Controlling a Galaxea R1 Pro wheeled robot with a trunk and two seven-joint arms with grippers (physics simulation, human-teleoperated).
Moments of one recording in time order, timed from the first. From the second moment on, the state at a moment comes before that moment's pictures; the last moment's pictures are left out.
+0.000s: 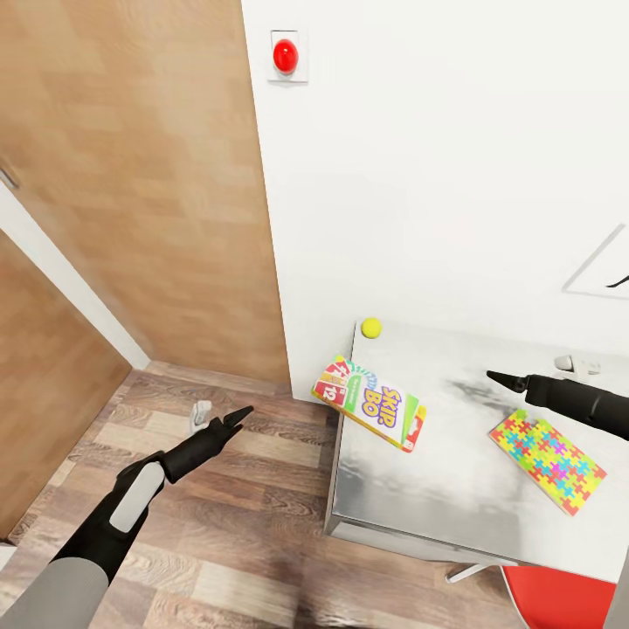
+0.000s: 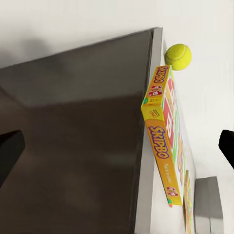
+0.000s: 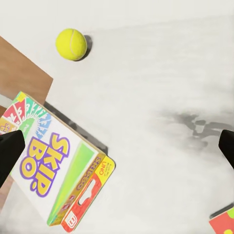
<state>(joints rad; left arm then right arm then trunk) -0.58 0.16 -0.06 -0.86 0.94 0.52 -0.60 -0.62 -0.23 -0.60 -1.61 0.28 1.04 1.08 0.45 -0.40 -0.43</state>
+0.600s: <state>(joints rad) -0.58 0.16 -0.05 -0.85 0.94 0.52 -0.66 -0.62 -0.23 -0.60 -1.61 0.28 1.04 1.08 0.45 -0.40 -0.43</state>
